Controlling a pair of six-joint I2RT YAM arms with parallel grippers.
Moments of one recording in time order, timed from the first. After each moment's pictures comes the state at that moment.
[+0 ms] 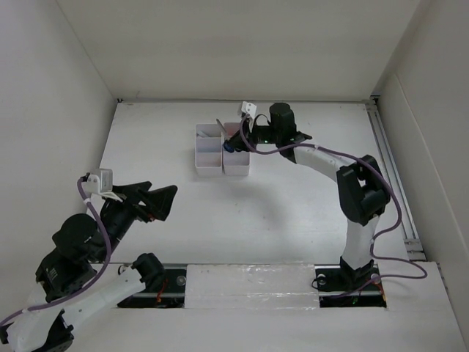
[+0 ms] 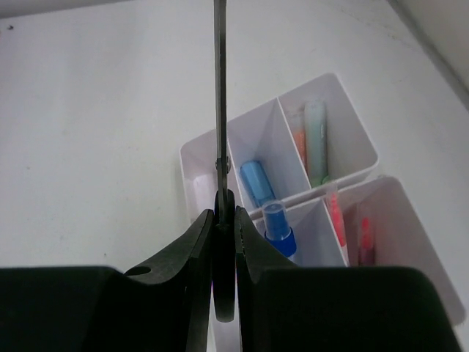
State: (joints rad) left arm -0.87 0.31 0.99 -0.69 -0.41 -0.49; right arm 0.51 1.92 1.41 0.25 -0.83 -0.22
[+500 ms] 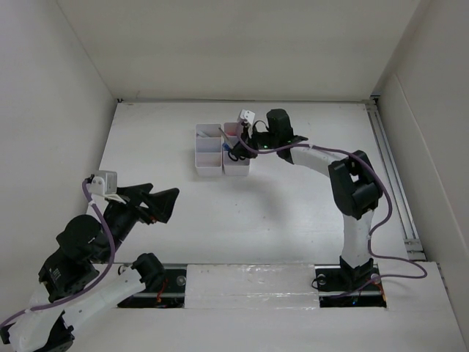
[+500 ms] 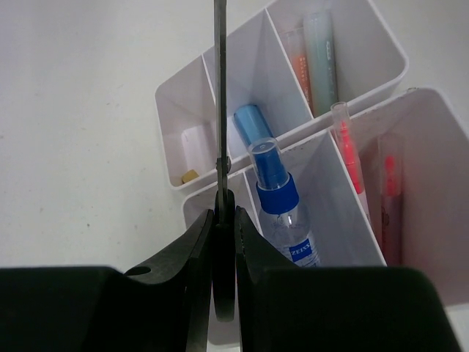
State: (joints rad) left arm -0.87 0.29 0.96 -0.69 -0.41 -0.47; right arm 0.49 2.02 1.42 0.17 -0.81 -0.25
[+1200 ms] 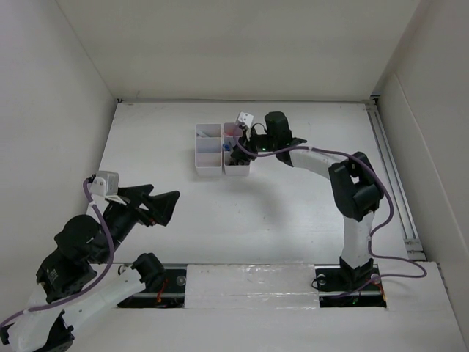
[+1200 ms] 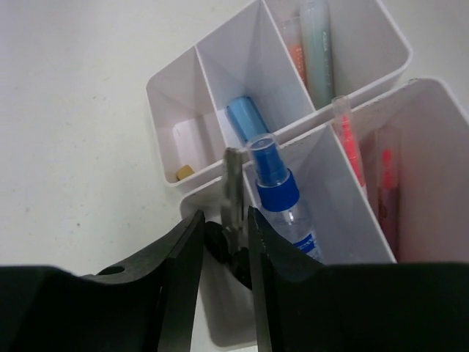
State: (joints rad) left arm -0.87 0.29 0.98 -0.72 -0.37 -0.45; right arm 0.51 2.01 1.39 0.17 -0.74 -0.27
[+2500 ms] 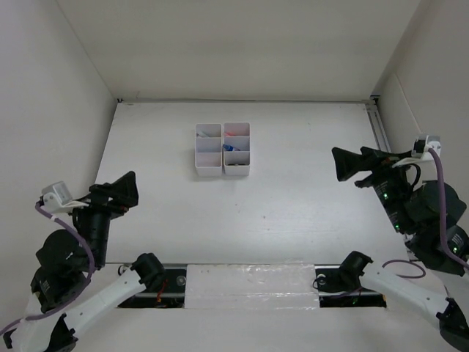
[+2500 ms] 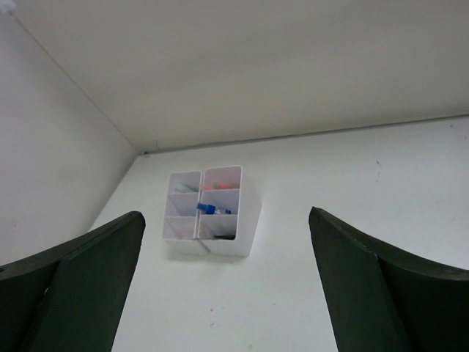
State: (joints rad) left arm -0.87 0.21 0.96 -0.63 -0.89 -0.50; right arm 0.77 0.60 1.17 -0.45 0.51 0.34
